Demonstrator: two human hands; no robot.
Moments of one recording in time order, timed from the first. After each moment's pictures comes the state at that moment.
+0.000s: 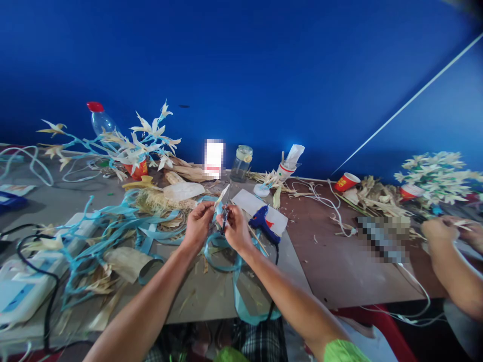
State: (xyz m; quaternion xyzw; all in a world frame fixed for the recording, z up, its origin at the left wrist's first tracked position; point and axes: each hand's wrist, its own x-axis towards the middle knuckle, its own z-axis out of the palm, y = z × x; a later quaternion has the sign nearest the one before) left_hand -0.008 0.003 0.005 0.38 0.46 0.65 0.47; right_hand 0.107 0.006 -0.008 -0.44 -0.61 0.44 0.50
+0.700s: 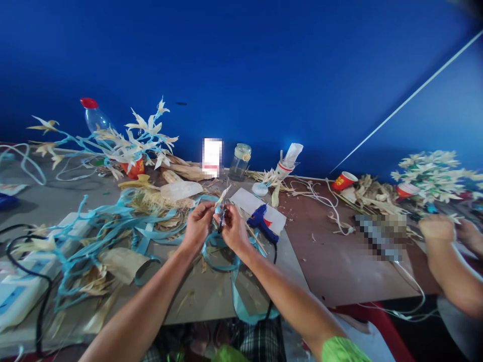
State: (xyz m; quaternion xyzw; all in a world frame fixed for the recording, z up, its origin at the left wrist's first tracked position) left_hand -0.002 0.003 -0.002 0.39 0.43 0.65 0.49; right_hand 0.108 0.008 -0.014 -0.45 -0.65 0.38 0.49
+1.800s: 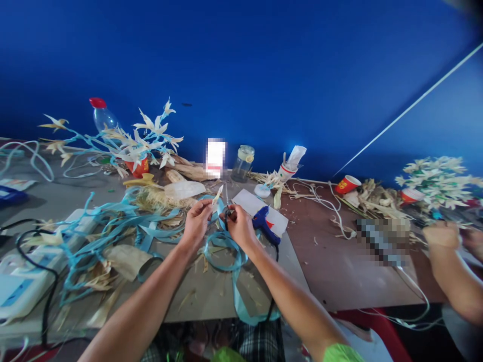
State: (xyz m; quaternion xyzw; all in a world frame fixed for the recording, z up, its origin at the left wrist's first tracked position) left_hand -0.011 0.010 -0.008 0.34 0.45 0.67 0.49; right_hand 0.123 0.019 -0.009 -0.56 -0.69 0.28 0.38
